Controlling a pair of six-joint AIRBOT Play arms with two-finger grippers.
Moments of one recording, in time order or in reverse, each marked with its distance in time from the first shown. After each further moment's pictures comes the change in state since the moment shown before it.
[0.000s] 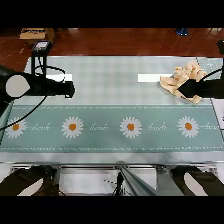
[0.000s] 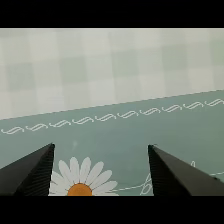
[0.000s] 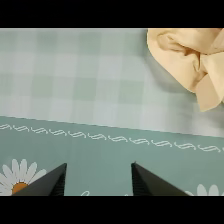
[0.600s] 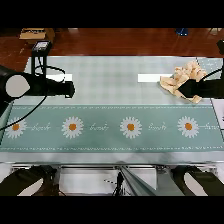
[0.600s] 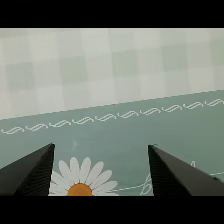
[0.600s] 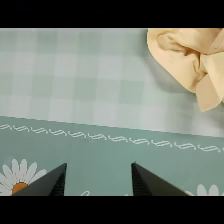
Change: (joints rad) left arm 0.000 0.000 0.000 0.000 0.000 0.003; right arm 0.000 0.000 0.000 0.000 0.000 0.000
